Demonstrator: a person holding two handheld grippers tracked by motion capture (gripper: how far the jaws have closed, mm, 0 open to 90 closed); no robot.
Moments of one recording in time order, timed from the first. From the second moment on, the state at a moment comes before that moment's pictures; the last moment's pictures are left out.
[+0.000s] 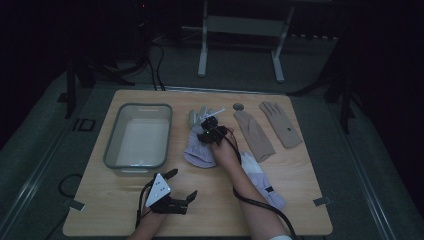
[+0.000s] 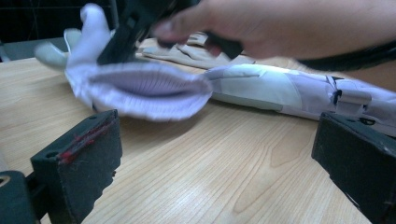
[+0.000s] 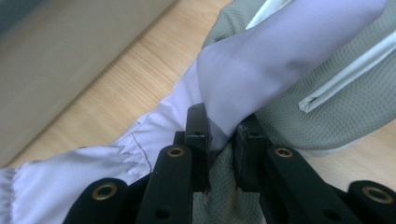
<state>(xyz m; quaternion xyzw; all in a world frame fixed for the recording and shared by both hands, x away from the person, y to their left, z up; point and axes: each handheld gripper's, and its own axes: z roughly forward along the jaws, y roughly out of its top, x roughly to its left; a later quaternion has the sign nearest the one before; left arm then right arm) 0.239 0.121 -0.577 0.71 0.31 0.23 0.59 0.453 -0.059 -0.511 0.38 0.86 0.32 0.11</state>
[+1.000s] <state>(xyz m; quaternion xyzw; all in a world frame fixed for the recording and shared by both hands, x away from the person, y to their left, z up) 0.238 0.119 -0.577 0.71 0.31 0.24 0.58 0.383 -0.097 -0.536 0.37 0.87 0.32 0.11</state>
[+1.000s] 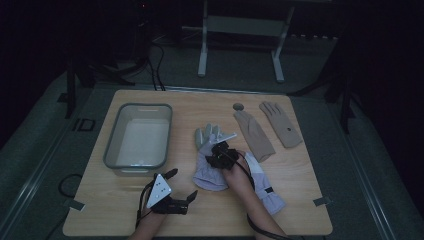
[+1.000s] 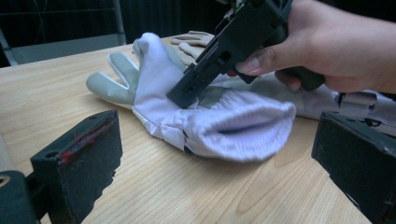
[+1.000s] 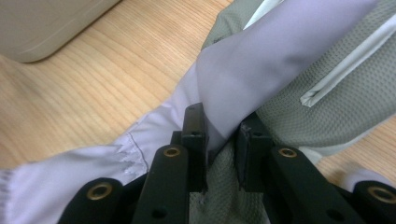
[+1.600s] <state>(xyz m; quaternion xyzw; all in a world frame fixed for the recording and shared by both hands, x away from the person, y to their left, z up) 0.238 0.120 -0.577 0.71 0.31 0.24 0.58 0.390 -0.111 -0.515 0.37 0.86 0.35 0.09</state>
